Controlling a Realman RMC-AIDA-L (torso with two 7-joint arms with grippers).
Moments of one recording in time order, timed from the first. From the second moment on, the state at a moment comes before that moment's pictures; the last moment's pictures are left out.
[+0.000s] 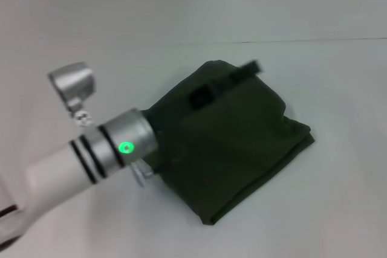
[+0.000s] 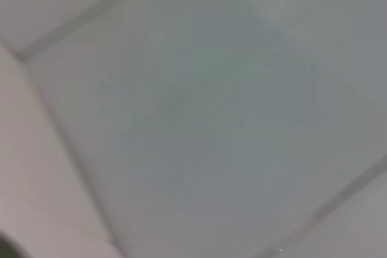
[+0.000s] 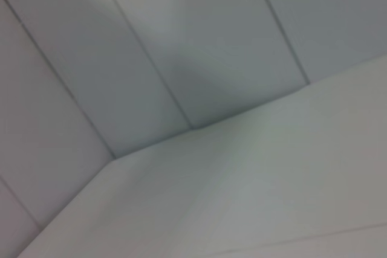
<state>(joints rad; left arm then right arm) -0.80 -2.17 0.17 0.00 1.95 1.33 -1.54 0.40 1.91 -0.28 -0.68 -1.91 -1.43 1.76</state>
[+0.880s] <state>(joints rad) -0.54 -2.14 0.33 0.58 2.08 1.26 -1.99 0.46 1.95 -0.39 -0.63 -1.93 -1.42 1.95</state>
